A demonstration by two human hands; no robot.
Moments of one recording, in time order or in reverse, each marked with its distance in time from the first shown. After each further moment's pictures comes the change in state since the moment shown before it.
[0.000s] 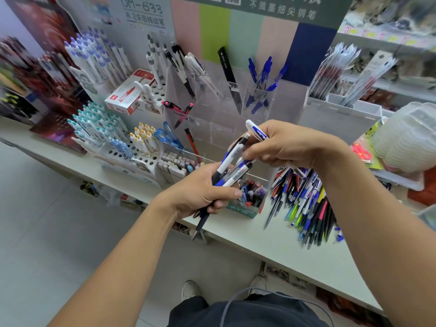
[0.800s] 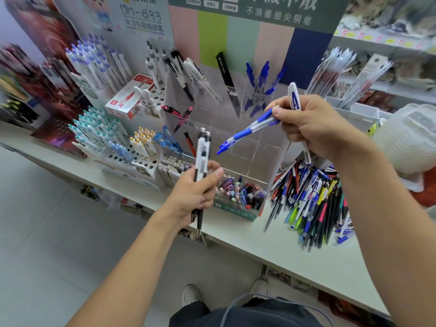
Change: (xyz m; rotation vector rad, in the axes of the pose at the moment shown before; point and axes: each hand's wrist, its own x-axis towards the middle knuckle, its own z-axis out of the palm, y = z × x) left_hand 0.008 -0.029 -0.006 -0.355 0.300 0.129; right_hand -0.007 0.010 -0.037 0.278 0.420 -0.238
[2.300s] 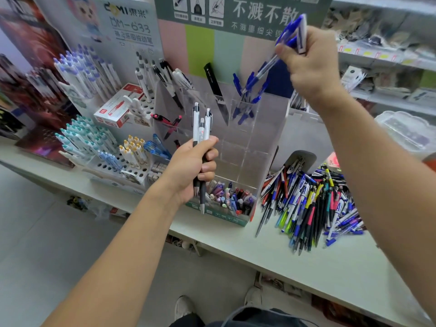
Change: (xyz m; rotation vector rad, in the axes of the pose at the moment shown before) left_hand 0.026 0.055 0.032 -0.122 0.049 -0.006; right_hand 0.054 -0.059 -0.027 -0.540 0.556 -0.472
